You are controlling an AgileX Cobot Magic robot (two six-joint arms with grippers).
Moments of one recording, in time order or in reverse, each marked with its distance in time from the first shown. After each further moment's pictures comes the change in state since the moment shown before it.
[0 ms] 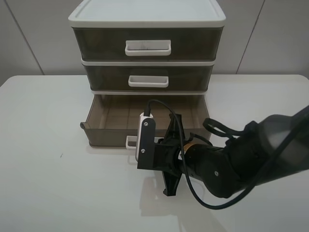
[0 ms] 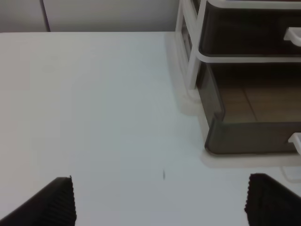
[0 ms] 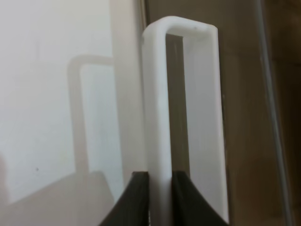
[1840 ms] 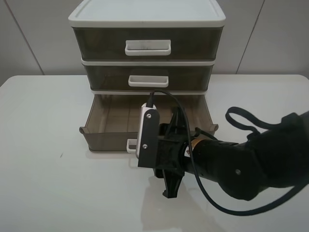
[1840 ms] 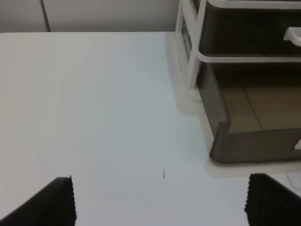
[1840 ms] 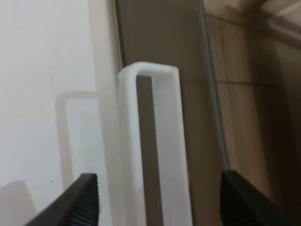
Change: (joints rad) left arm 0.000 0.000 0.000 0.000 0.000 0.000; right arm 0.016 -0.176 0.033 0.002 0.100 0.004
